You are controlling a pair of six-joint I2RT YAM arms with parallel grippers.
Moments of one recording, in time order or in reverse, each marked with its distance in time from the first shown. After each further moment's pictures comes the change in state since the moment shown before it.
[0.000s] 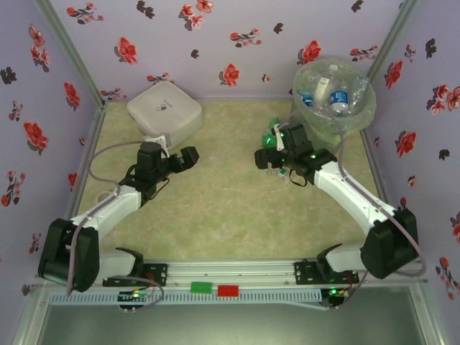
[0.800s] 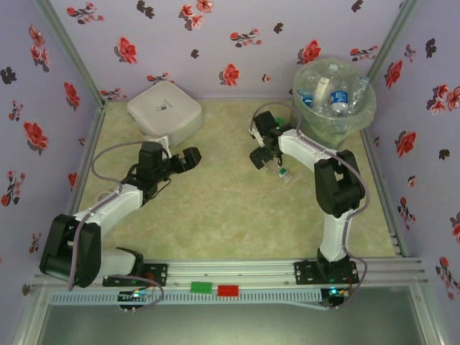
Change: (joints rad) left arm 0.000 0.017 0.000 0.011 0.056 -0.018; right arm -0.020 0.583 0.397 -0.192 0.176 -0.375
